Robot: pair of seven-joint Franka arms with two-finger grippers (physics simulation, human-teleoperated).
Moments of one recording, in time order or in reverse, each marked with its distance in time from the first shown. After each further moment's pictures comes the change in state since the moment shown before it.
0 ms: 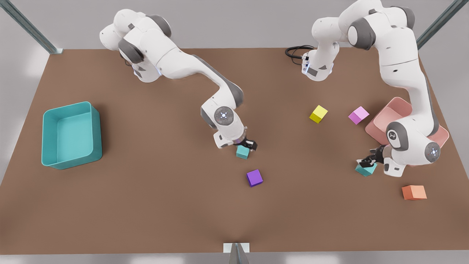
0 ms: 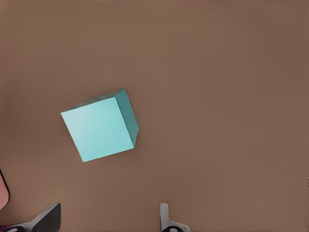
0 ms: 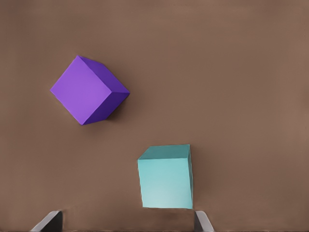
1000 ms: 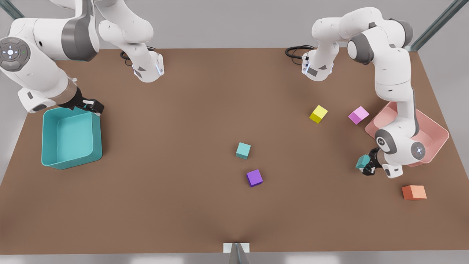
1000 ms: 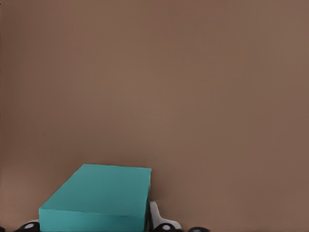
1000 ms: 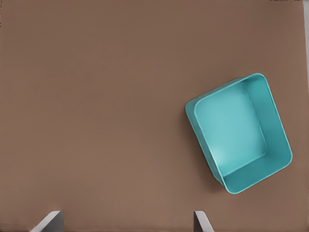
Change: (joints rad) left arm 0.031 0.150 0.002 -0.080 -0.080 0.322 -0.292; right arm -0.627 -0.676 -0.044 -0.175 -0.215 -0.815 -0.898
